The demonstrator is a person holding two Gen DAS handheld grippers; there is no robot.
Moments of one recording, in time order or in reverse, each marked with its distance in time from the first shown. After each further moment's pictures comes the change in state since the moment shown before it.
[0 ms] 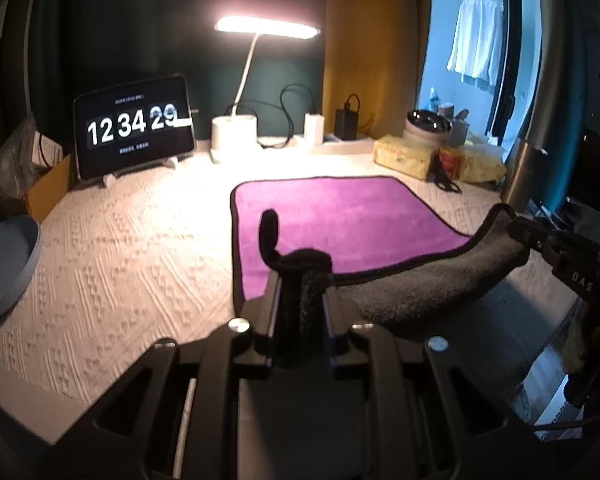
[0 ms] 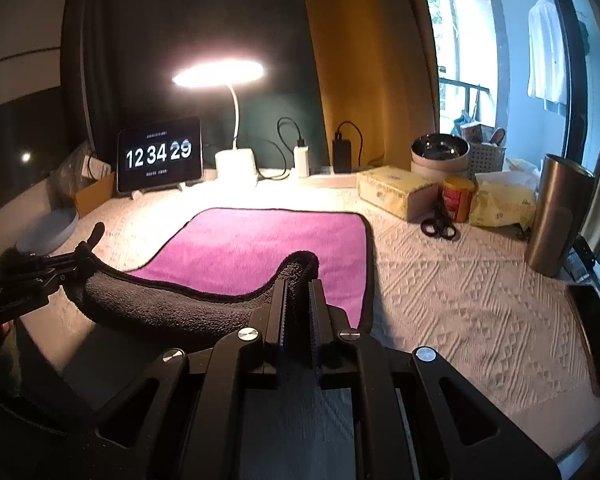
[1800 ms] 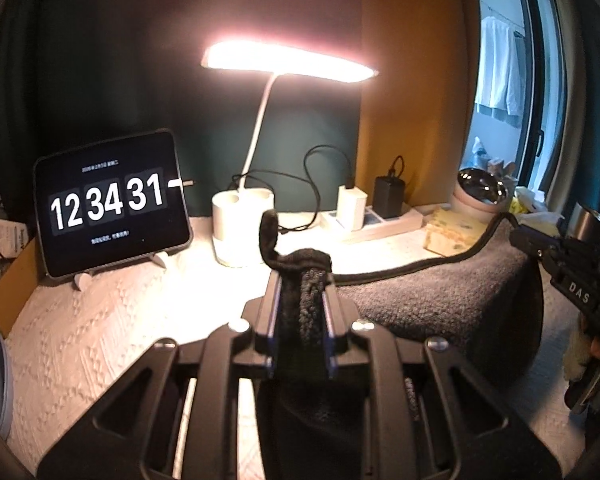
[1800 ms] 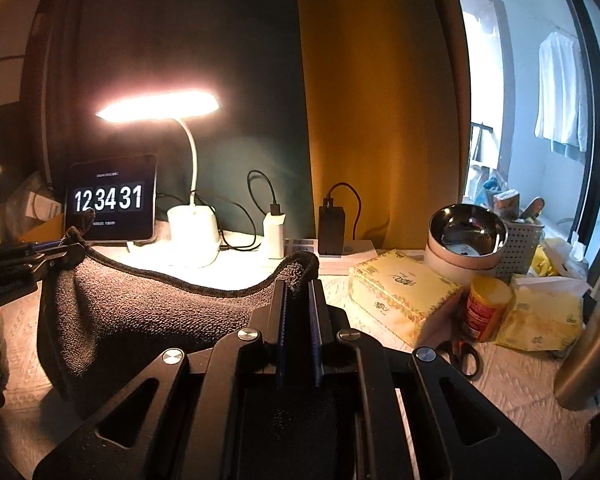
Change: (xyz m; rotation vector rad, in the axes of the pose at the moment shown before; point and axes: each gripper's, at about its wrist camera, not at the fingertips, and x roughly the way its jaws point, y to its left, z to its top) left arm 0.123 0.036 0.117 0.013 -0.129 0.040; right arm 0.139 -0.035 0.098 -0.061 -0.102 -0.042
